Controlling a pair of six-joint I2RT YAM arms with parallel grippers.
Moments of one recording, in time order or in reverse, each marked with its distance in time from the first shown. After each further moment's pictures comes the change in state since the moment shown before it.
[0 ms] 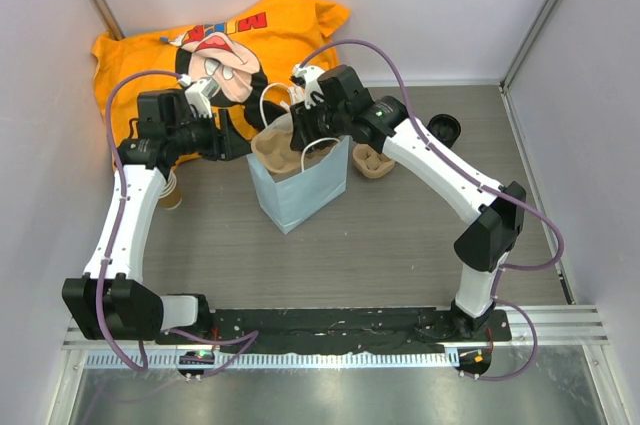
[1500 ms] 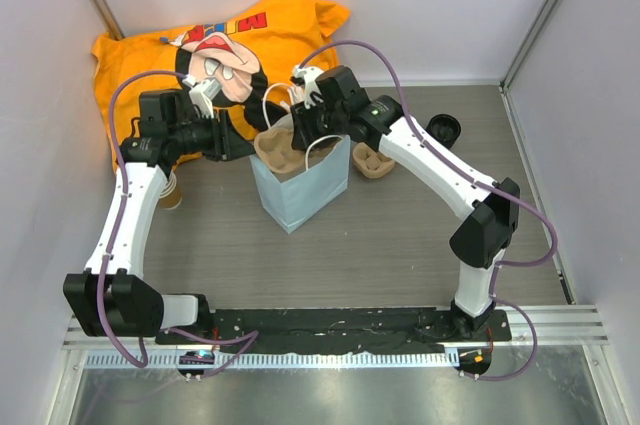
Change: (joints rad) left arm 0.000 0.016 -0.002 0.010 0.089 -0.002; right arm -0.016 0.032 0.006 0.002 0.024 0.002
